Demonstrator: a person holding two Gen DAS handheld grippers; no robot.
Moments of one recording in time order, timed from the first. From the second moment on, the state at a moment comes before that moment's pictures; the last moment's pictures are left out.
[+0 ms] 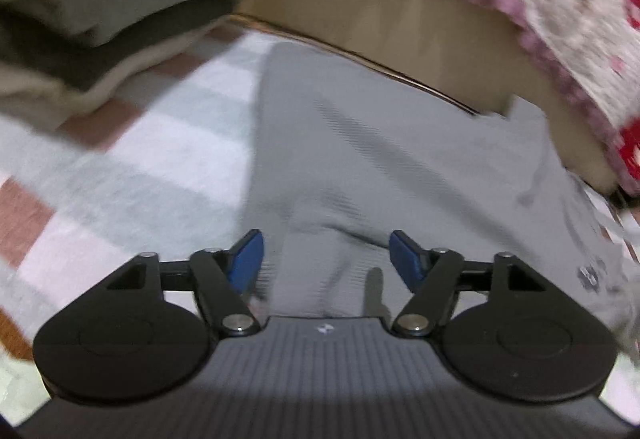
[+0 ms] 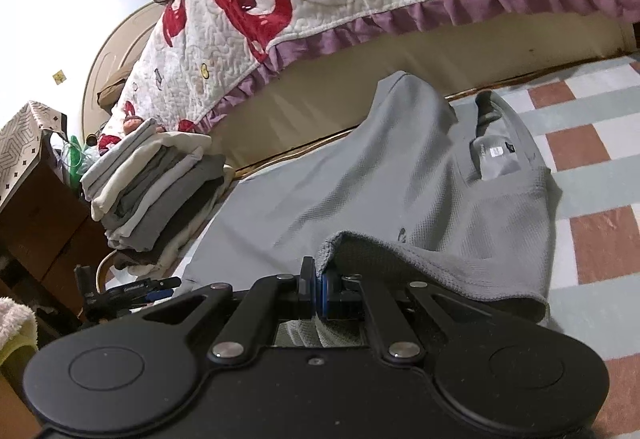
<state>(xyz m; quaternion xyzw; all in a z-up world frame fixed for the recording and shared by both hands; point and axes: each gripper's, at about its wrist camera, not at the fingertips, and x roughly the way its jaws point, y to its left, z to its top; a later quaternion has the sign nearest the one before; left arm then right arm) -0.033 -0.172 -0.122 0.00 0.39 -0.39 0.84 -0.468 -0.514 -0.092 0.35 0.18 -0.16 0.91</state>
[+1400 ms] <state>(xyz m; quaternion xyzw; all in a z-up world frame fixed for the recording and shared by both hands) -0.130 -0.083 -0.056 0.01 0.36 -0.27 0.89 -0.514 -0.412 -0.071 0.36 0.30 -0.04 0.88</state>
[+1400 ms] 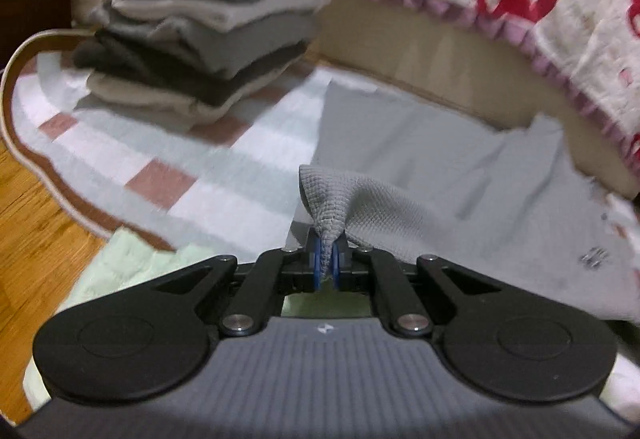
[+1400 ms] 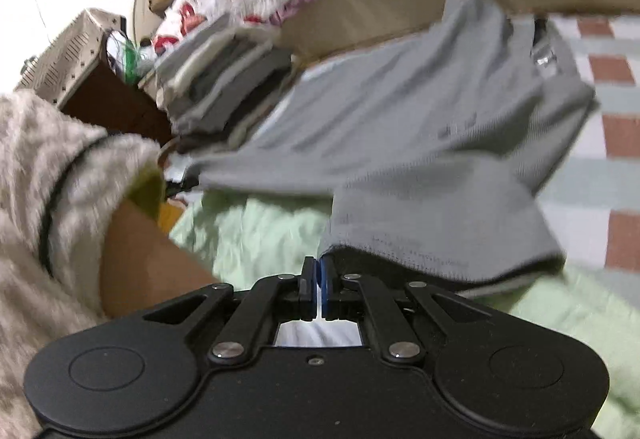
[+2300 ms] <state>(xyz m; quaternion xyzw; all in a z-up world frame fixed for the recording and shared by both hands) -0.141 -0.197 -0.039 0.07 0.34 -0.37 0.86 -0.525 -0.491 -0.144 0.48 0.27 -0.18 0.81</state>
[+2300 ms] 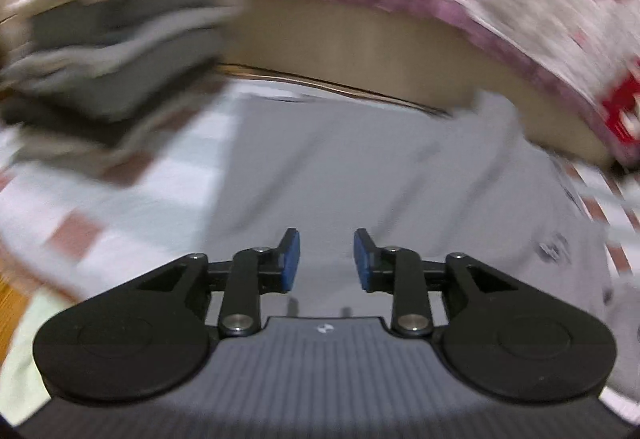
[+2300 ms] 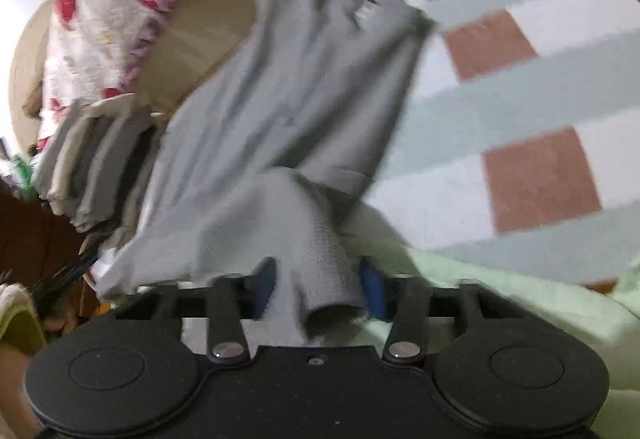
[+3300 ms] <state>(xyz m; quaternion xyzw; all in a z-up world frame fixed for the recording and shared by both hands) -0.126 -0.284 -0.051 0.11 0.39 -0.44 0.80 -0.503 -0.617 -0.107 0.35 0.30 -0.27 0.84</state>
